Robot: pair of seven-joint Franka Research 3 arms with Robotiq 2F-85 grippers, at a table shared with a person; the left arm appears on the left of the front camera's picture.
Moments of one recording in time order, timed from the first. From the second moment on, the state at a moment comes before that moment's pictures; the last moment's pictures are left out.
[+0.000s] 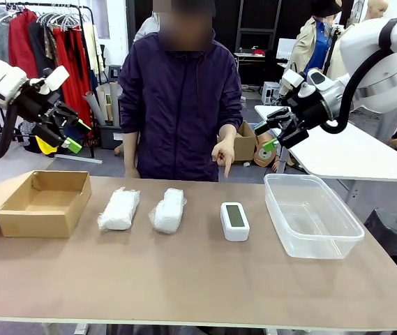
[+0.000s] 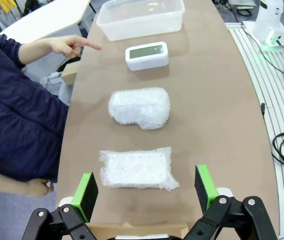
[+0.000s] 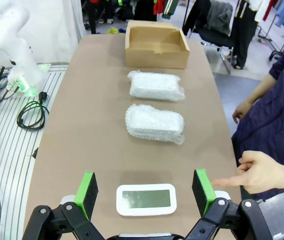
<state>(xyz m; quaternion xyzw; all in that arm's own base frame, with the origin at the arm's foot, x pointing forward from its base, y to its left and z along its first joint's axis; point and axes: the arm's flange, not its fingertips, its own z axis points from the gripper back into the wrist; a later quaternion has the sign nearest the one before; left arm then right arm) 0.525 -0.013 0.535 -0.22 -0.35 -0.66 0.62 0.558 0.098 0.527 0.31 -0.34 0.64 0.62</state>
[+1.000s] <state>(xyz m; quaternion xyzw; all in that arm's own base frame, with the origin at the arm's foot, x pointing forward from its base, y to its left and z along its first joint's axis) 0.525 -0.013 0.535 -0.22 -0.35 -0.66 0.62 0.557 0.099 0.527 0.31 -0.34 0.63 0.62</state>
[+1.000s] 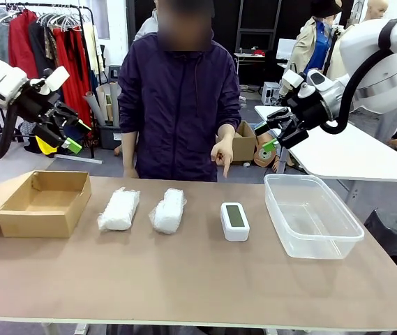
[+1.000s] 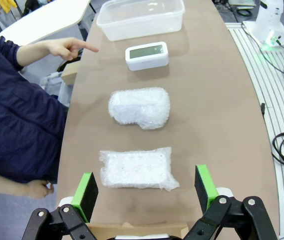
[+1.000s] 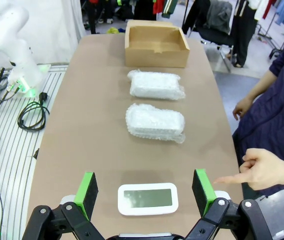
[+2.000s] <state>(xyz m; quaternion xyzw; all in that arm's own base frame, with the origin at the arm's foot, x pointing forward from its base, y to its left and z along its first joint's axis) 0.525 -0.013 0.535 -0.22 -0.35 -0.66 0.62 0.546 0.206 0.603 0.12 -0.08 0.54 0.83</state>
